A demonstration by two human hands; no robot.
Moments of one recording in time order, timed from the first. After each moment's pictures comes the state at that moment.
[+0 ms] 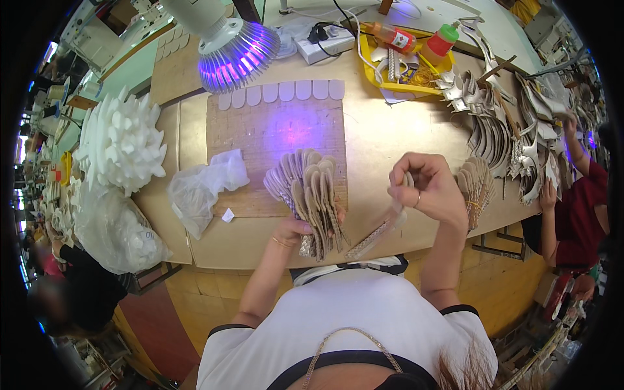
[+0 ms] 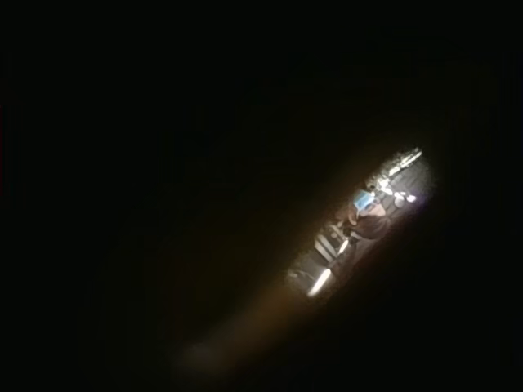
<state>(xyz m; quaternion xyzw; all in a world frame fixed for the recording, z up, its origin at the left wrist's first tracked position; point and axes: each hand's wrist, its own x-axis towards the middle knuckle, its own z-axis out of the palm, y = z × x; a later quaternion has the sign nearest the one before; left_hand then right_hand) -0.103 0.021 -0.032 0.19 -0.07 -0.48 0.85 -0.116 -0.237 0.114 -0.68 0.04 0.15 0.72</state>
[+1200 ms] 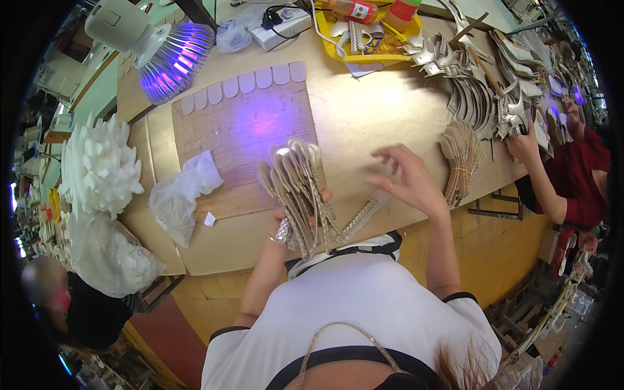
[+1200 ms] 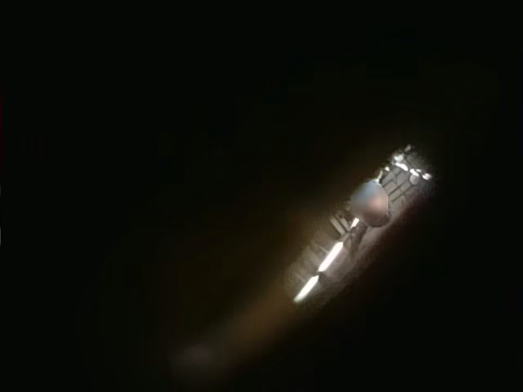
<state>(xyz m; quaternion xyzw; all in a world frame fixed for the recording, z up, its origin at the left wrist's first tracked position) -0.115 -0.012 -0.035 -0.09 0.07 -0.43 0.89 -0.161 -0.255 0.063 -0.91 0.07 0.06 0.41</state>
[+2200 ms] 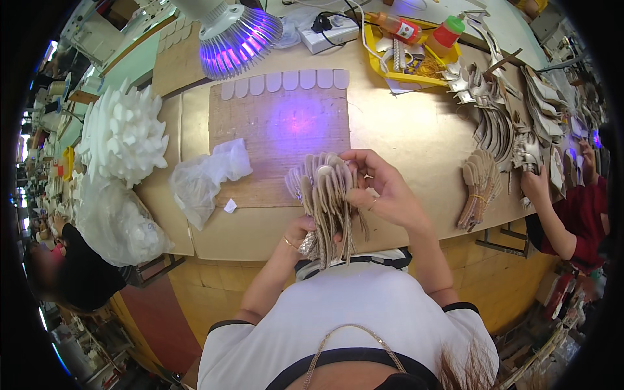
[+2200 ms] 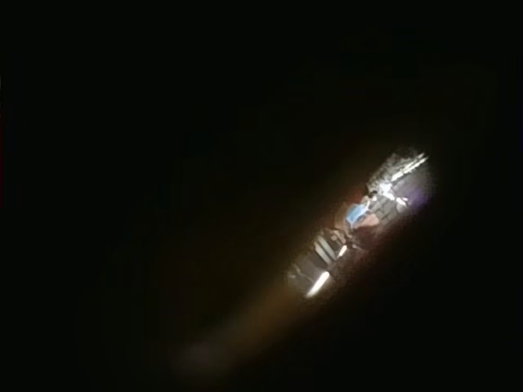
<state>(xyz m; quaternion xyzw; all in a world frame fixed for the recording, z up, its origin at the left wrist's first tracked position) -0.142 0.024 -0.039 0.06 0.04 -0.49 0.87 -0.123 -0.184 0.070 -0.67 -0.03 0.15 0.72</state>
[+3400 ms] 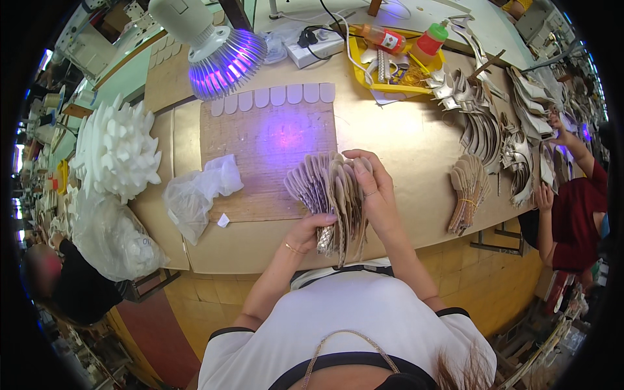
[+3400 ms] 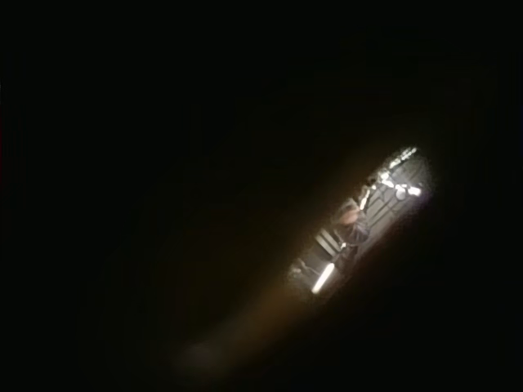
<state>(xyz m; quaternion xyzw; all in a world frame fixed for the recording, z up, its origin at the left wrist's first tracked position) -0.124 -0.001 -0.033 0.27 0.10 -0.49 0.82 -0.120 -0.165 0.055 -0.60 0.12 -0.05 0.79</state>
